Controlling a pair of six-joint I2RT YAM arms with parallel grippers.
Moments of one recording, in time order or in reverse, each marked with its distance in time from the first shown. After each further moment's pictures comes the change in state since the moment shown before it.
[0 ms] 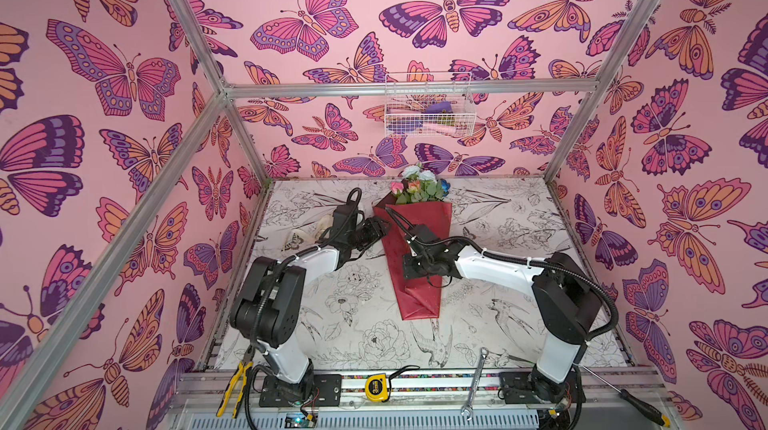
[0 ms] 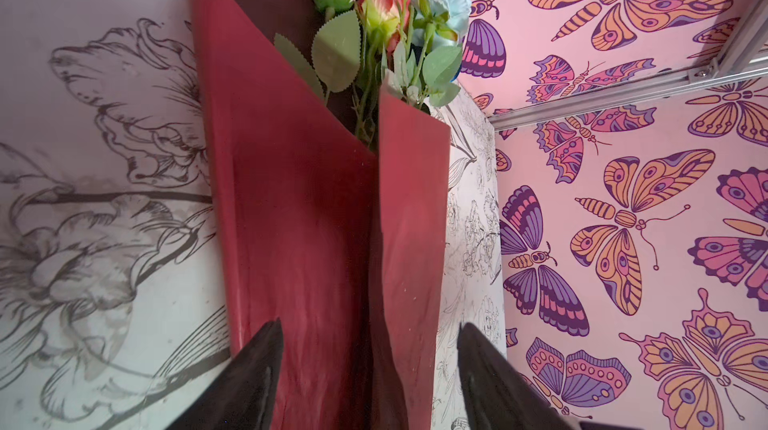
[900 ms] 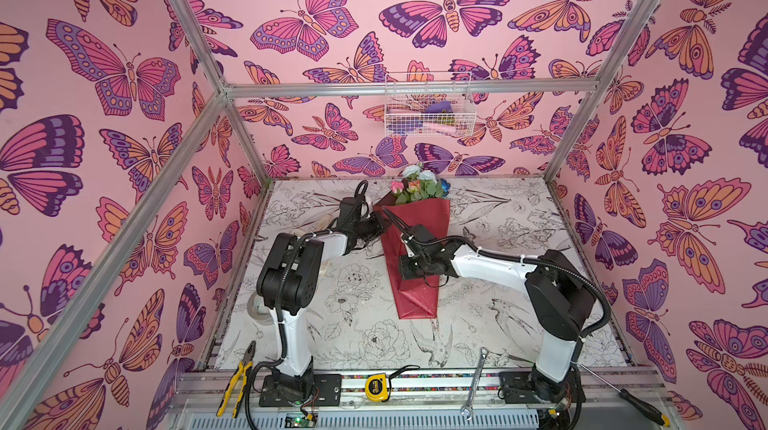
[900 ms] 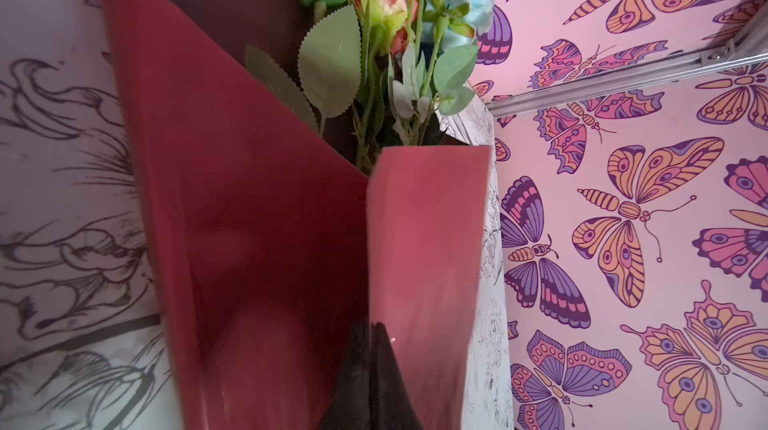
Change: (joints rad) left arm 0.034 0.244 0.177 0.045 0.112 0.051; right arm 0.001 0.023 0.010 0.021 -0.083 0.001
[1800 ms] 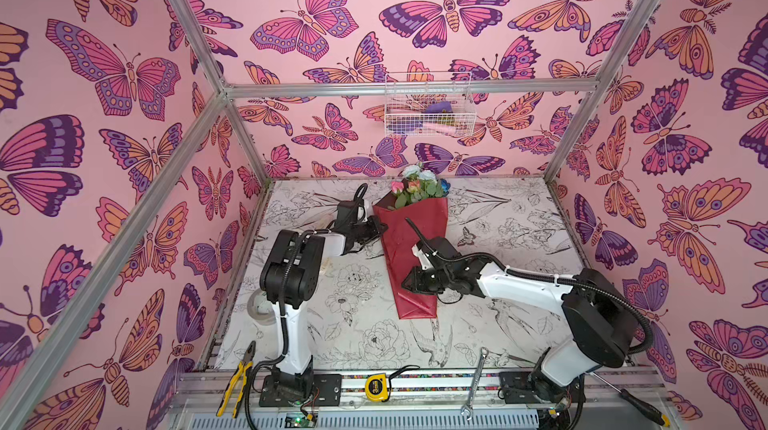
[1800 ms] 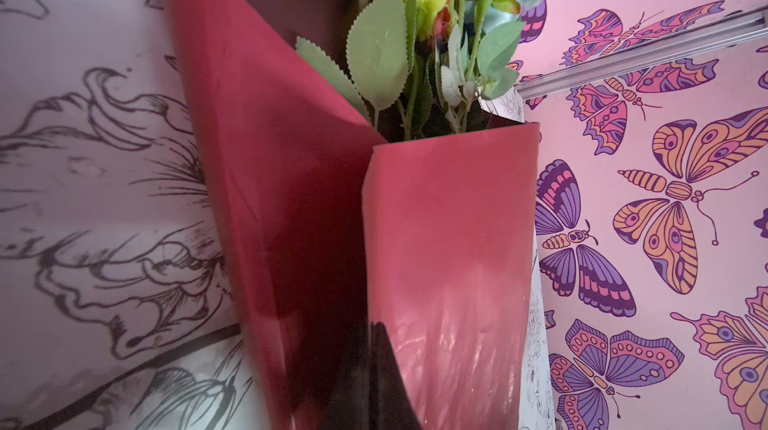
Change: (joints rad) left arm 0.032 0.057 0.002 -0.004 0.026 0.104; right arm 0.000 -0.232 -0.293 0.185 -0.218 0.214
